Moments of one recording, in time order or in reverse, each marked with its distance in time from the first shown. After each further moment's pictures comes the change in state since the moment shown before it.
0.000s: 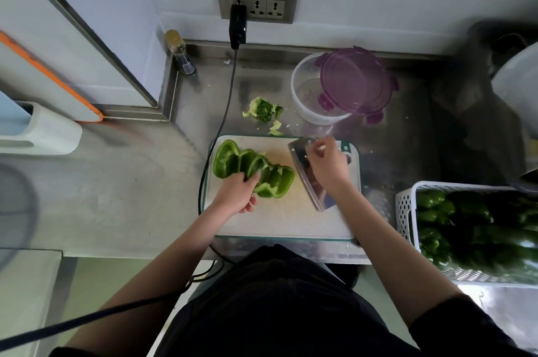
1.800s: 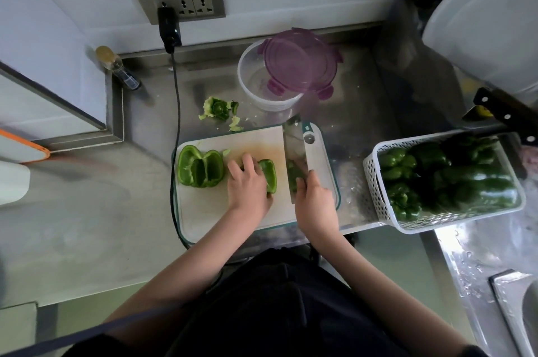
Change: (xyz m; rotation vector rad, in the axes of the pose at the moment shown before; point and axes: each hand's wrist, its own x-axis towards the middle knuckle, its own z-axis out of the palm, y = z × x) left_hand -0.017 0.035 0.074 1.206 0.297 0.382; right_hand -0.102 0.046 0.005 -0.087 0.109 0.125
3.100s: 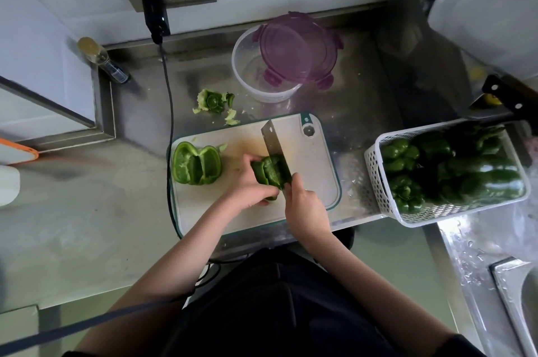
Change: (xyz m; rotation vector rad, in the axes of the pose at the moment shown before) left_hand 0.018 -0.015 0.009 -1.271 -0.385 -0.237; right_hand -0.001 0.005 0.025 -0.170 -0.126 -0.078
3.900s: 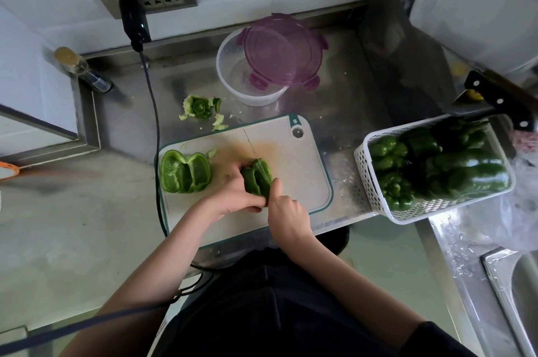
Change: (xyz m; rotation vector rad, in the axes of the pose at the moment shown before) left_hand 0.004 -0.003 -0.011 0.041 -0.130 -0.008; right_hand 0.003 -0.010 0.013 -0.293 -0.100 -0.050
